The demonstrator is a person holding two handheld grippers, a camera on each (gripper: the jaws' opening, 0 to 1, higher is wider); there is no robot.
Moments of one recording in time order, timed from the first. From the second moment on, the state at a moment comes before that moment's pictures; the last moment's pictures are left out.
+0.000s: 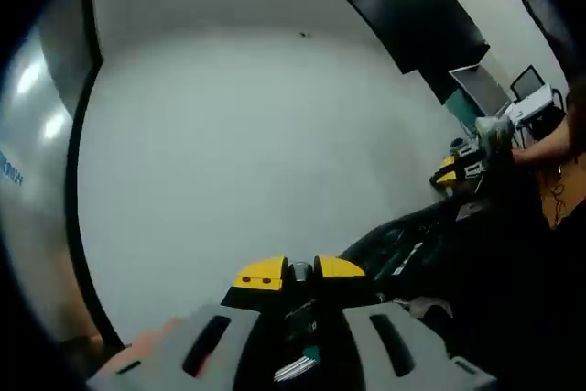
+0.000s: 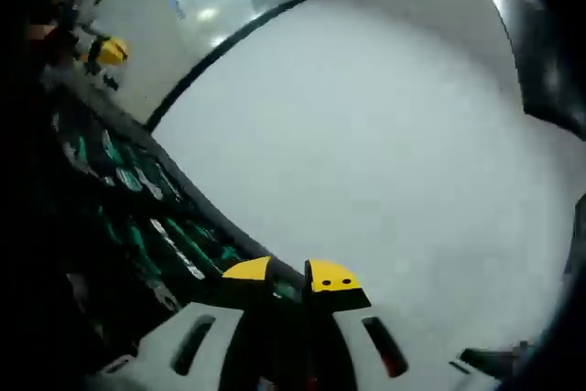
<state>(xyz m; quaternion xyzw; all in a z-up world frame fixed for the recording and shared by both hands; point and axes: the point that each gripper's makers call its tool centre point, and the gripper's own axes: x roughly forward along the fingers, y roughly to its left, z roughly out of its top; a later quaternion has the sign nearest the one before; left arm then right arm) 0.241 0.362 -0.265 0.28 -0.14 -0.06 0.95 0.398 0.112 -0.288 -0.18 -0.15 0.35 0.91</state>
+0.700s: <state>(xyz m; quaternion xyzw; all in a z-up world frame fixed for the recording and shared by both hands) 0.273 0.285 -0.320 0.50 -0.02 -0.07 0.86 0.262 0.276 -0.304 -0.06 0.06 0.63 0.77</state>
